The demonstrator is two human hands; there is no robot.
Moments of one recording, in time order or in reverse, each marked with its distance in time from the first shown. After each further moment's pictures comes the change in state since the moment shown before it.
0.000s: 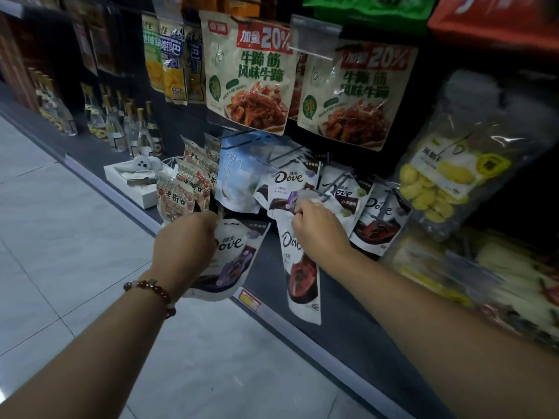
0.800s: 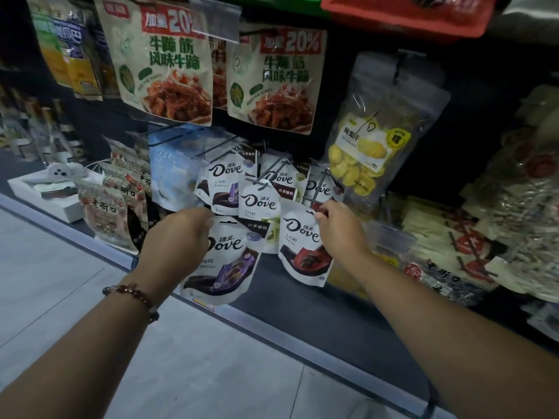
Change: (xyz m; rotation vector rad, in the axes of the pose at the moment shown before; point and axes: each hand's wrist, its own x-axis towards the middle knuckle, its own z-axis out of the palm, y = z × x) left_hand 0.003 0.071 0.020 -0.225 -0.030 0.288; right_hand -0.054 0.113 -0.054 -0.017 0.221 0.338
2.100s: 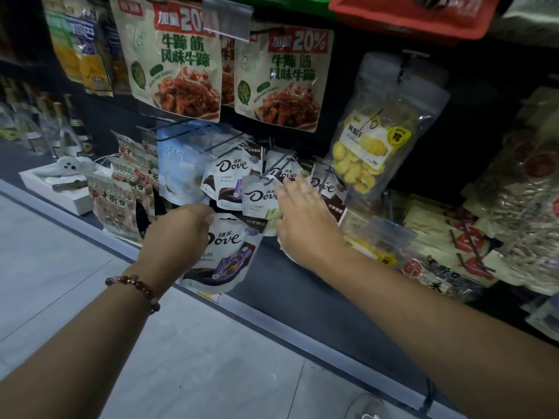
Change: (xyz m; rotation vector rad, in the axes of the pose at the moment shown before) left_hand -0.010 -0.009 -0.004 -0.007 -0.026 0.004; right_hand -0.046 -0.071 -0.017 -0.319 -0.138 -0.471
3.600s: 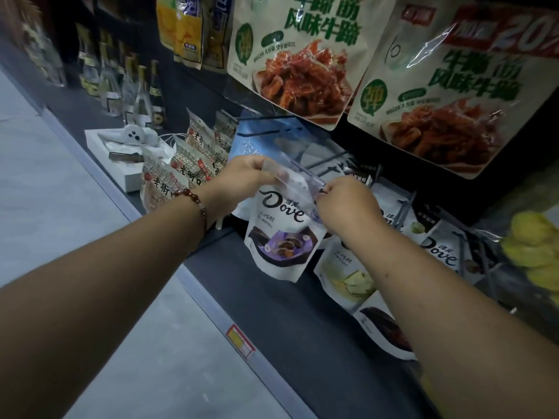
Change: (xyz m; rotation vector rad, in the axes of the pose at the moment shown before) left_hand 0.177 -0.141 0.065 -1.037 -0.131 -0.391; right_hand 0.227 -0.047 0.090 0.343 -0.190 0.384
